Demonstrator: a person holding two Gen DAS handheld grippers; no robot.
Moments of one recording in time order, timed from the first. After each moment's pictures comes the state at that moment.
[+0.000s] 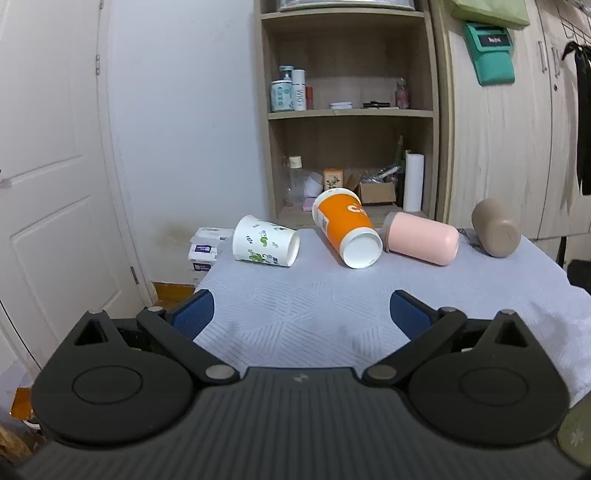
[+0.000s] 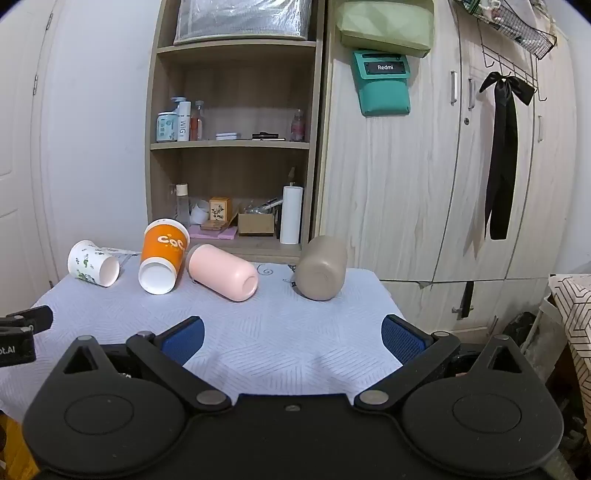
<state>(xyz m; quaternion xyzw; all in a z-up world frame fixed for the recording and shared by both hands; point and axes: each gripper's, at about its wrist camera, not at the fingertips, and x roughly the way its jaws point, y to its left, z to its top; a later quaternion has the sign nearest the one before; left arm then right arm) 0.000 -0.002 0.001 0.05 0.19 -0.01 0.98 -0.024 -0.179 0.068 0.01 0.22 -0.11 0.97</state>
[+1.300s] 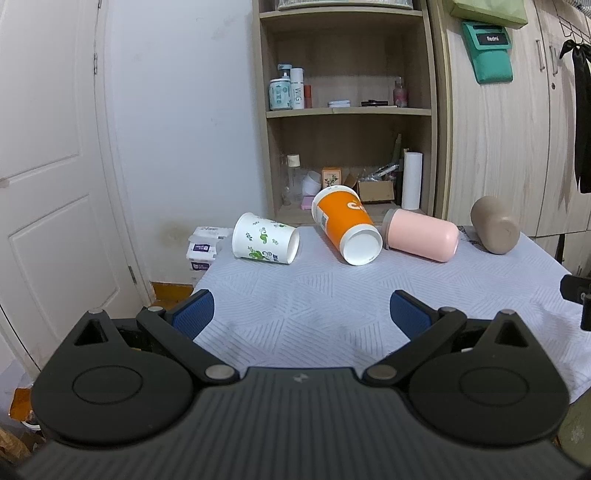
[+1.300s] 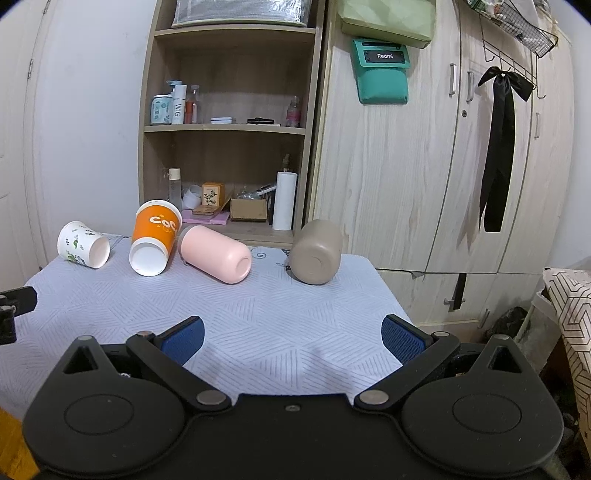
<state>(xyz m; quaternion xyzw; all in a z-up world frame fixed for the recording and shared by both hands) -0.001 0.006 -0.003 0.04 0.19 -0.02 0.98 -0.019 -0.175 0.058 -0.01 0.24 -0.12 0.96</state>
